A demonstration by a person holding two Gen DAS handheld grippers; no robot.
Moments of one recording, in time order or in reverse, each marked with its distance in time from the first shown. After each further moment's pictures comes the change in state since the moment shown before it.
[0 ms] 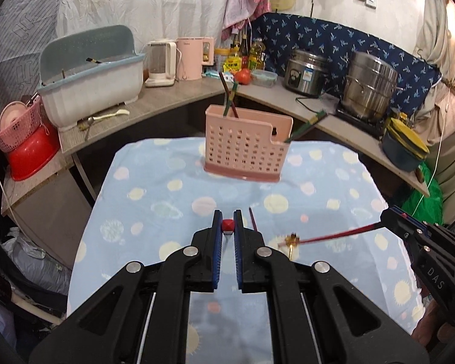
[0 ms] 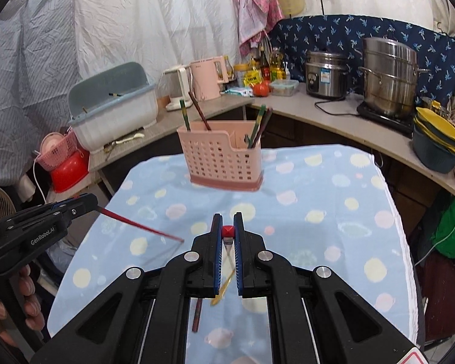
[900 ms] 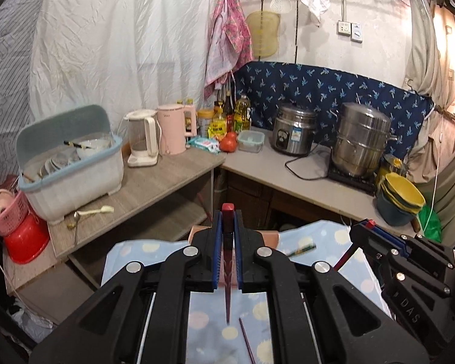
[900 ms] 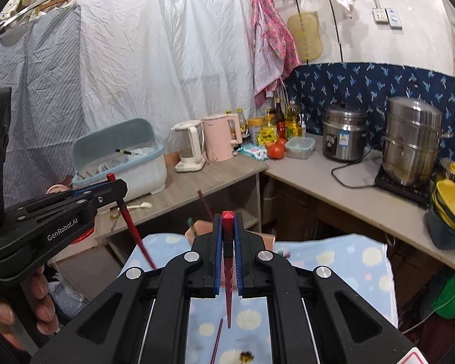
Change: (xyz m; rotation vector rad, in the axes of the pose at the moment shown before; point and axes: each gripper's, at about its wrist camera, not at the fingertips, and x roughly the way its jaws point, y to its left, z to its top) left arm 0.006 -0.035 0.187 0.078 -0.202 -0.026; right arm 0.022 0.012 0.172 -0.047 -0.174 0.041
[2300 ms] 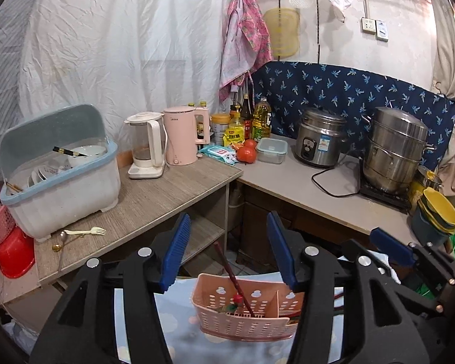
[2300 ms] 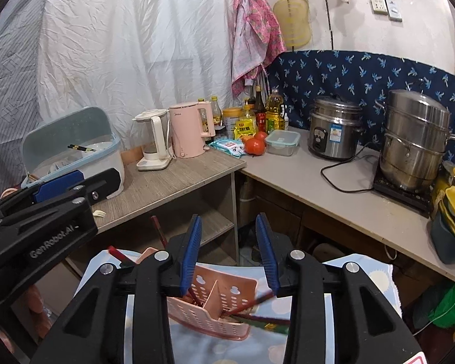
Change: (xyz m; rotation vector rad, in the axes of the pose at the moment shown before) left arm 0.125 0.017 0.010 -0.010 -0.029 0.080; right arm 0.133 -0.021 0.011 -0.006 0.038 -0.117
